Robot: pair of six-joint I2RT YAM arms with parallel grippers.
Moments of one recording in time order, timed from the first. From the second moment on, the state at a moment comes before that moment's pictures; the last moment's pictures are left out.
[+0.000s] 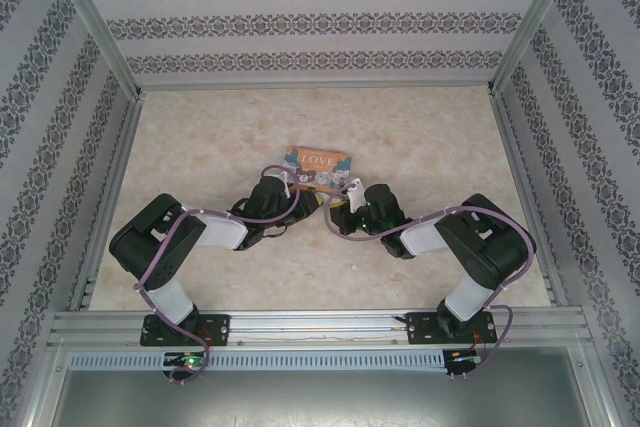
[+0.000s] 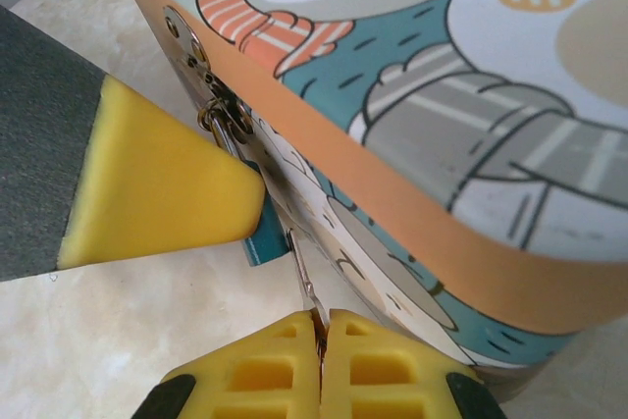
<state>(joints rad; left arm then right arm) -0.61 1.70 0.61 0.58 0.25 -1.03 0.60 1.67 0.46 0.70 -0.31 0.27</state>
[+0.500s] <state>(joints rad) -0.61 1.70 0.61 0.57 0.25 -1.03 0.60 1.67 0.42 0.70 -0.33 0.26</state>
